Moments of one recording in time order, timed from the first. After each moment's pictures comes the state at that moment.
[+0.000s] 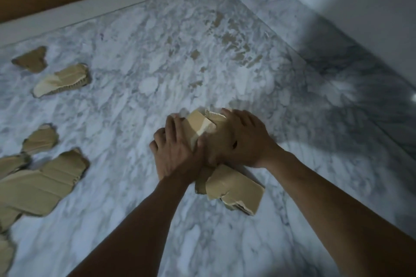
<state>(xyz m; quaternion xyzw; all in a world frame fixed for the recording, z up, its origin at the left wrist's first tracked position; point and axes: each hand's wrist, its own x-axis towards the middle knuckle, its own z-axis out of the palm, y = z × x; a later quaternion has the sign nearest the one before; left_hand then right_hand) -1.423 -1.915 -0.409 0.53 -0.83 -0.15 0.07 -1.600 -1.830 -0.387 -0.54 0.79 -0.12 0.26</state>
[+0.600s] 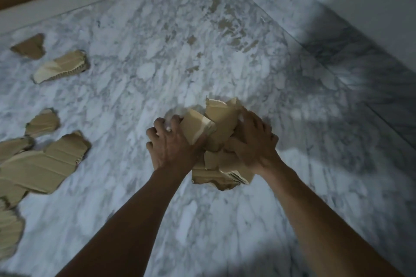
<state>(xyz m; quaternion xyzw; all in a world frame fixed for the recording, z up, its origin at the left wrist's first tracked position) -1.407 -1.890 -0.388 0.57 -0.80 -0.18 0.00 -1.564 -1.779 -0.385 -0.37 0.87 -0.20 0.26</state>
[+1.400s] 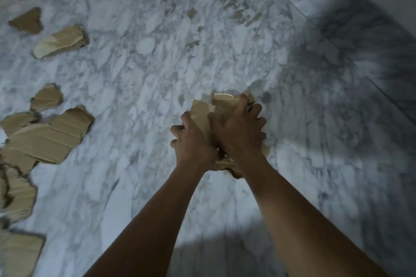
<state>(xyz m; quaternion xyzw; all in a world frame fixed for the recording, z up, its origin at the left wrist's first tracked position) -1.405 -1.831 -0.372 0.58 -0.69 -0.43 -0.03 -1.505 -1.789 -0.380 -0.25 0.93 -0.18 0.19</state>
